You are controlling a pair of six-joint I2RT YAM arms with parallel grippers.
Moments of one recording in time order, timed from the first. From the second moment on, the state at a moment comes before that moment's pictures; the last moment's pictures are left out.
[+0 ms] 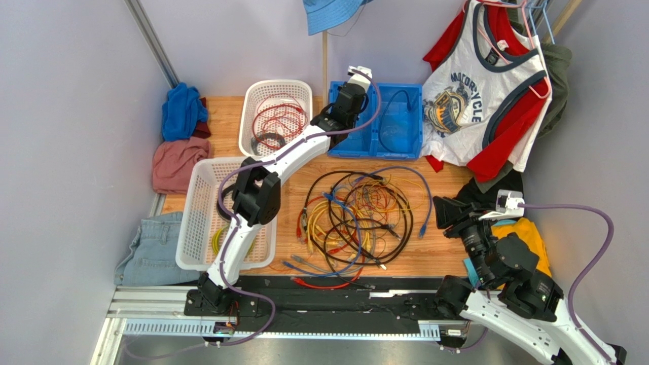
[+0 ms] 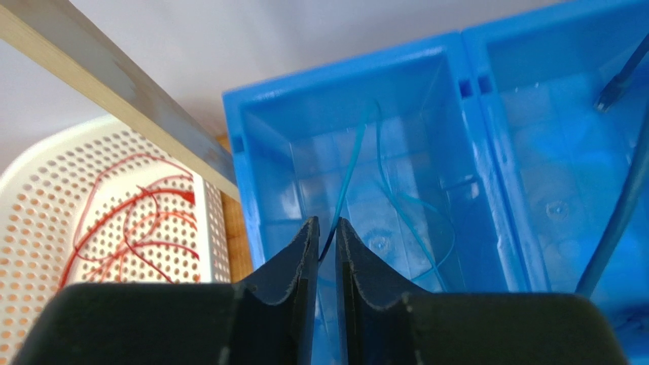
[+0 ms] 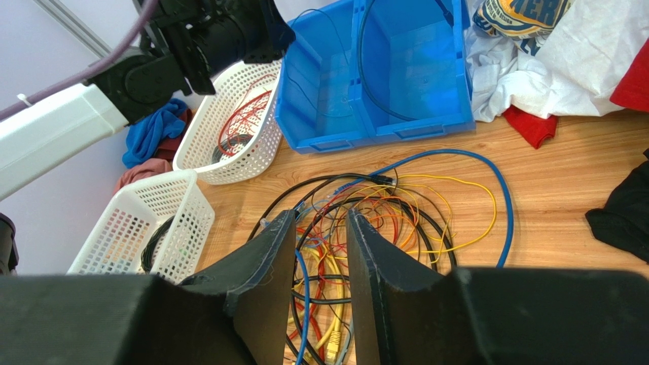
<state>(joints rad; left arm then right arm) -0.69 2.35 2.18 -0.13 -0.52 0.04 0.97 0.17 0.70 -0.54 0.75 0.49</state>
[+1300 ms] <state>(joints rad) -1.20 1.46 0.96 -0.16 -0.44 -0.54 0.97 0.27 0.63 -0.57 0.59 0.63</state>
